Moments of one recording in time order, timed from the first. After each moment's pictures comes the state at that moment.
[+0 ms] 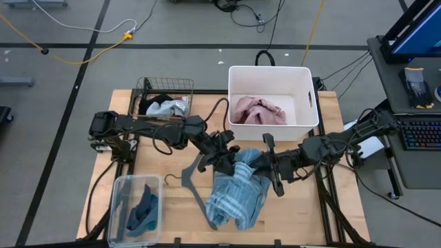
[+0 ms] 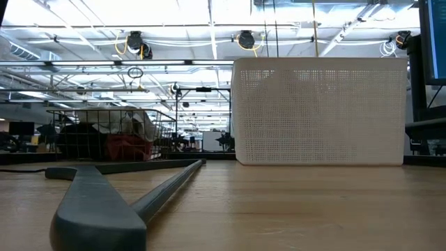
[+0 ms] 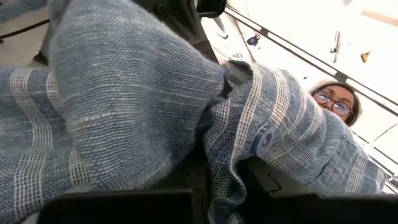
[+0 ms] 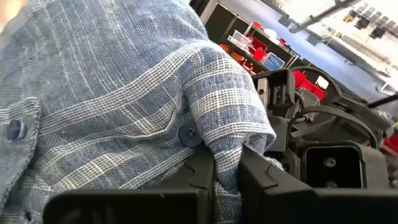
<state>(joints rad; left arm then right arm) -0.05 1.73 1.30 0.65 0.72 -0.88 0.38 1.22 1.12 0.07 0.17 -0.52</state>
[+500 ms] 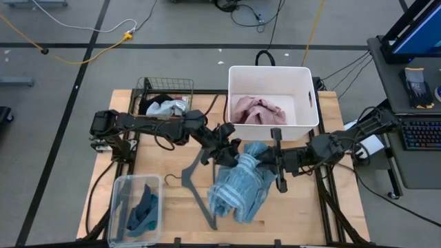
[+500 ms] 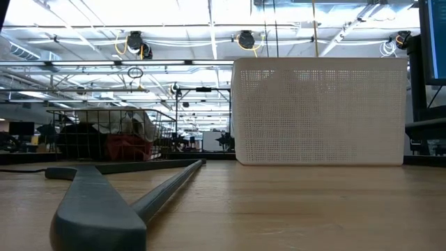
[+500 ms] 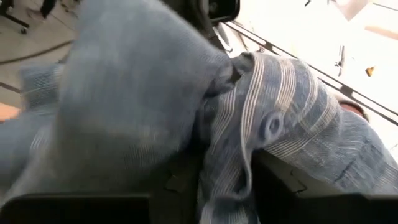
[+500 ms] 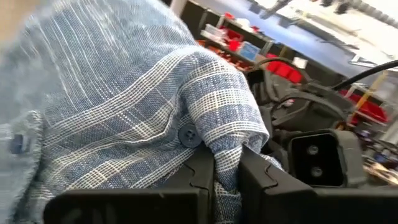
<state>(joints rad) -0.01 1.73 1.30 0.66 0.71 -0.90 0.44 1.15 1.11 0.07 0.31 -0.41</state>
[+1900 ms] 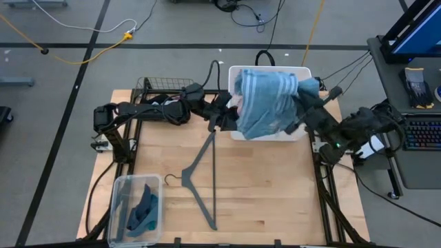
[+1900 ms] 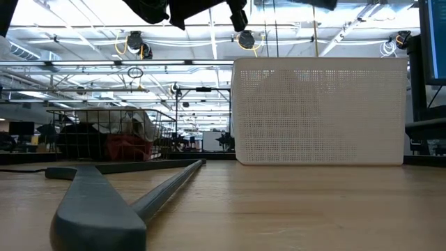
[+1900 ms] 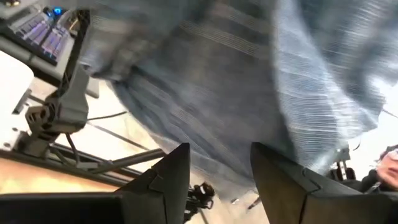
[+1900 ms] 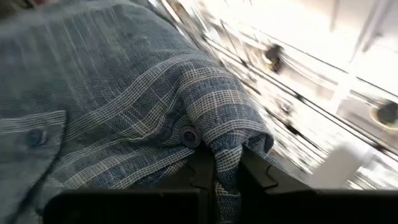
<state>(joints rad) 0.25 1.73 1.30 0.64 0.75 -0.85 0.44 0.98 1.12 0.51 1.18 -1.27</state>
